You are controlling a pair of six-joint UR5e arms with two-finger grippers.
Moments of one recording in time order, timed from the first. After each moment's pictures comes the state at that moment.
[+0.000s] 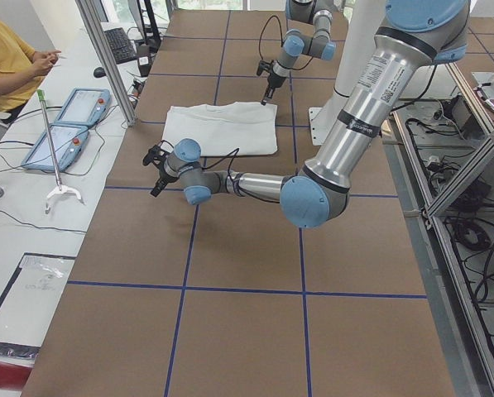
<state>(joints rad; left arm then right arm) -0.99 -2.07 -1.08 -2.65 -1.87 -0.67 0.22 -1.05 1.89 -1.57 1.34 1.54</state>
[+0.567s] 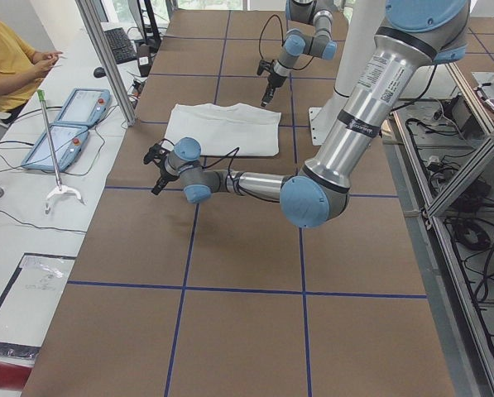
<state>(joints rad) -0.99 -2.07 -1.09 -2.65 -1.89 -0.67 0.27 -1.03 1.89 -1.57 1.35 1.48</state>
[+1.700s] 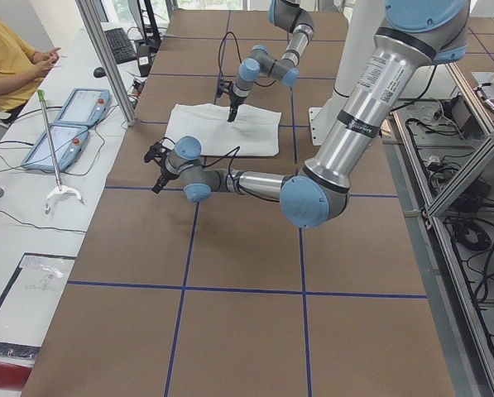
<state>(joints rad) -0.99 -2.07 -1.10 -2.65 -1.90 -0.67 0.44 -0.64 1.32 -1.66 1.50 1.26</state>
